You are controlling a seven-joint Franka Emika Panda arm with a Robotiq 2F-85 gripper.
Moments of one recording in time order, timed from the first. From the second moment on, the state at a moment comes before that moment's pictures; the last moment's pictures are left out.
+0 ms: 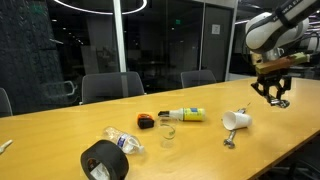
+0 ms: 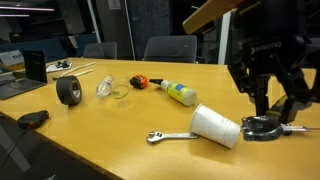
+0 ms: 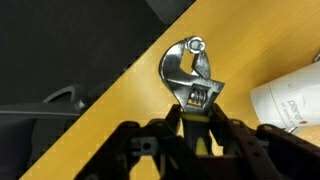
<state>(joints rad) -0.25 -0.28 -0.13 -2.37 -0.41 1.93 0.51</state>
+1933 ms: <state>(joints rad) -0.23 -0.09 -0.11 -2.54 -0.24 2.14 0.97</state>
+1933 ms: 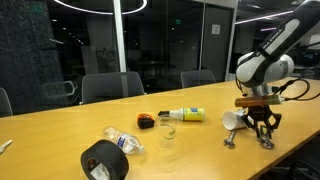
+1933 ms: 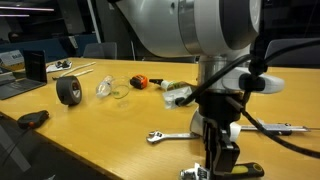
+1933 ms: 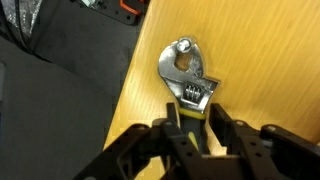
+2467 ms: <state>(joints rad) -0.22 -0.10 -0.11 -2.50 -0.24 2.09 0.97</state>
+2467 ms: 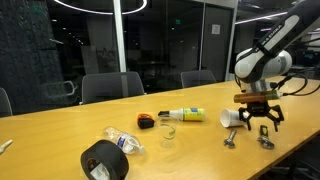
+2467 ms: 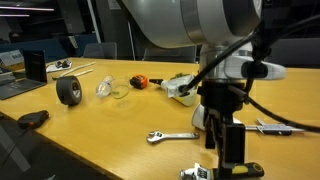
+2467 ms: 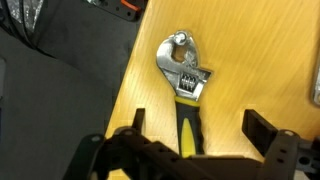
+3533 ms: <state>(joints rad) 0.00 -0.51 0.10 -2.08 -0.21 1.37 0.50</state>
